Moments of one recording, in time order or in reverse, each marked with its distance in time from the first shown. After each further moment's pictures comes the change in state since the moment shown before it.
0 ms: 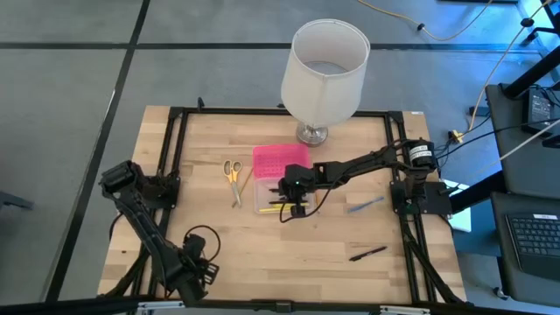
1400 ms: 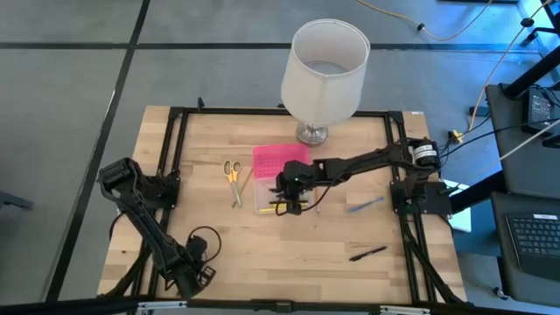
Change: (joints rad) left arm -0.011 -0.006 -0.287 0.364 0.014 0.153; right arm 0.000 -0.039 0.068 -0.070 0.006 0.109
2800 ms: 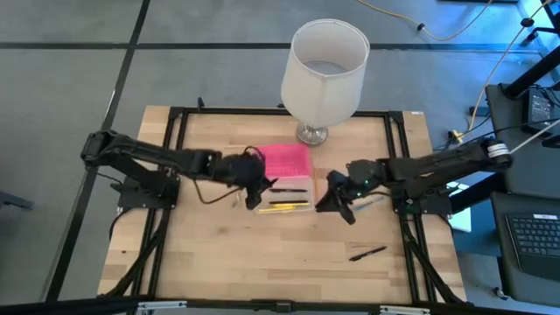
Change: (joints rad) left arm 0.921 -0.435 0.001 0.476 -0.101 1.668; right arm 0.158 -0.721 -0.400 -0.010 -0.145 0.454
